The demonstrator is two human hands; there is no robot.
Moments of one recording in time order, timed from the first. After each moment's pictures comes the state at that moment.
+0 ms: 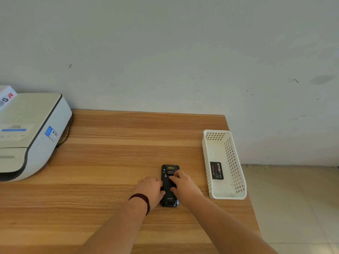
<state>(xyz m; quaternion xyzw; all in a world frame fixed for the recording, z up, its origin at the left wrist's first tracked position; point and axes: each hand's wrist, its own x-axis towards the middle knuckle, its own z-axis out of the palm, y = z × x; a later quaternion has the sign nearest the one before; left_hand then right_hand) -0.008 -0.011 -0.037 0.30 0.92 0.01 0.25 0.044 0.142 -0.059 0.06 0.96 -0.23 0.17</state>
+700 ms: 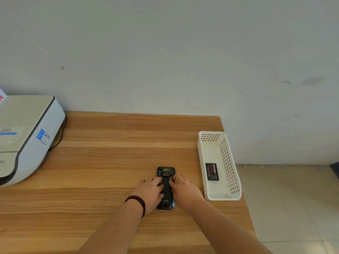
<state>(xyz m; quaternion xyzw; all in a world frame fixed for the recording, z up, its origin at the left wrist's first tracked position) -0.009 -0.010 -0.044 0.40 0.89 0.00 0.21 0.058 0.152 -0.055 0.00 0.98 -0.10 0.16</state>
